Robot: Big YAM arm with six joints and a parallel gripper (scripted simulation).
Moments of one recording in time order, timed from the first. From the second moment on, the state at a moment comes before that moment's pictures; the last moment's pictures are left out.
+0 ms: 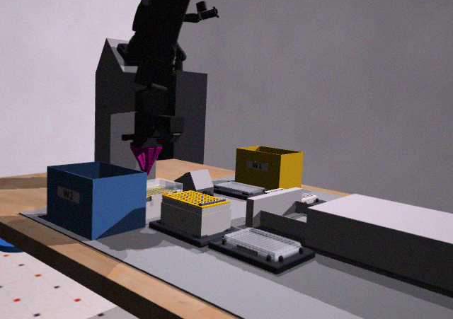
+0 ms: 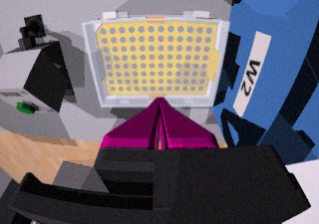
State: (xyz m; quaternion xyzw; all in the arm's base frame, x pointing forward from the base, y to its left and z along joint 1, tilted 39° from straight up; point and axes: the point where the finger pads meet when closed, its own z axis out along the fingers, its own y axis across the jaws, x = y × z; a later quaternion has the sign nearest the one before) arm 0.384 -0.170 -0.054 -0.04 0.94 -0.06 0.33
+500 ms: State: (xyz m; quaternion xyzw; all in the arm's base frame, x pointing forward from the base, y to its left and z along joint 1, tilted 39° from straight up) arm 0.365 -0.167 -0.033 -0.04 0.94 -0.06 0.33
